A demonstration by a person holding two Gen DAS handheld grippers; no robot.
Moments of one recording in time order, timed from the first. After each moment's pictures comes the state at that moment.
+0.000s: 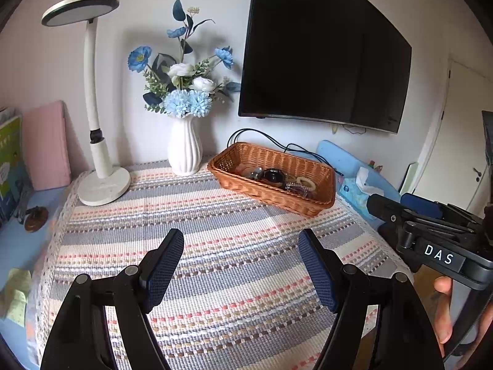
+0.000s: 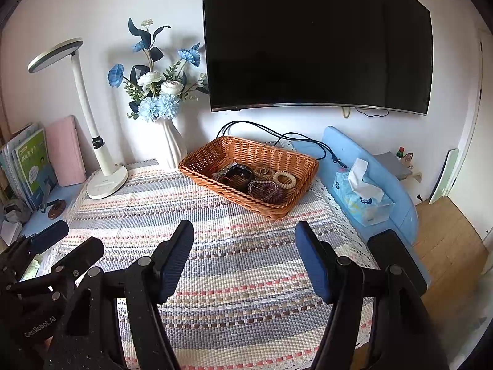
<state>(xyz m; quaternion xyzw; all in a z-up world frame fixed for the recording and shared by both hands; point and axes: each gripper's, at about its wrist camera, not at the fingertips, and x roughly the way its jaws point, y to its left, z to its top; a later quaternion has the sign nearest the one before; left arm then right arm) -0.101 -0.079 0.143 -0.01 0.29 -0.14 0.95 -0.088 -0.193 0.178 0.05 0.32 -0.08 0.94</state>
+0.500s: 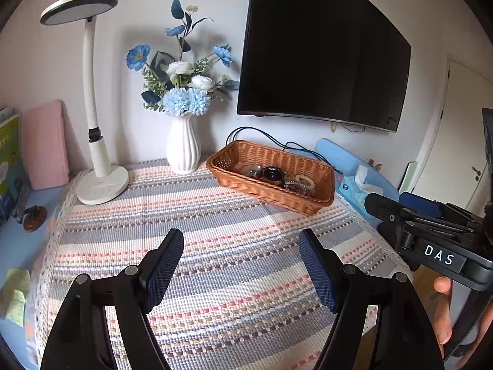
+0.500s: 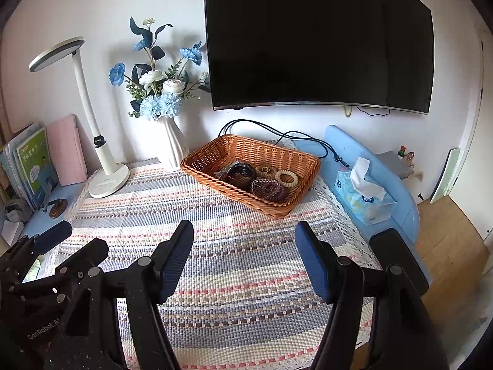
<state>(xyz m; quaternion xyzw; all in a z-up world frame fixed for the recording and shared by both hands) -0.101 -0.080 0.140 -0.01 0.30 -0.14 0.95 -0.087 -0.192 0.177 0.05 0.32 -0.07 0.94</state>
